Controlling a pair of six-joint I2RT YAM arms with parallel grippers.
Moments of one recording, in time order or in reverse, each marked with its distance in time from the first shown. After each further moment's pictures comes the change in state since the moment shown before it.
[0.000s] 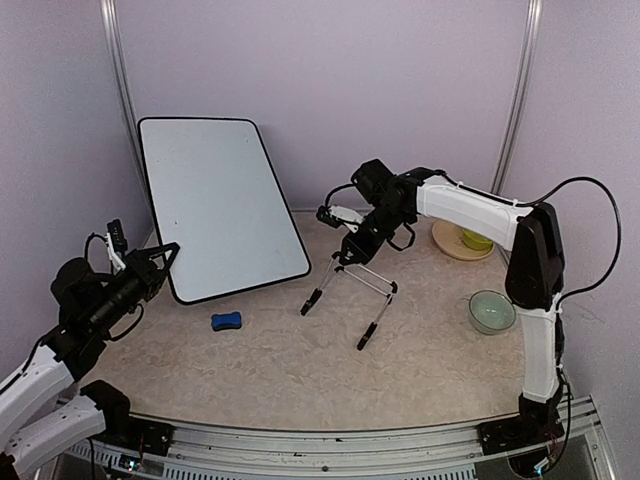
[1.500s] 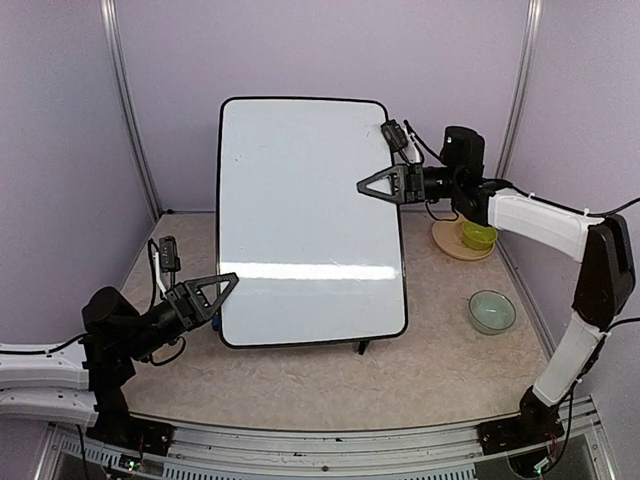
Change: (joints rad) left arm -0.555 0.246 -0.111 0.523 -0.150 0.058; right arm -0.206 -0.353 -0.501 1.139 -0.946 0.833
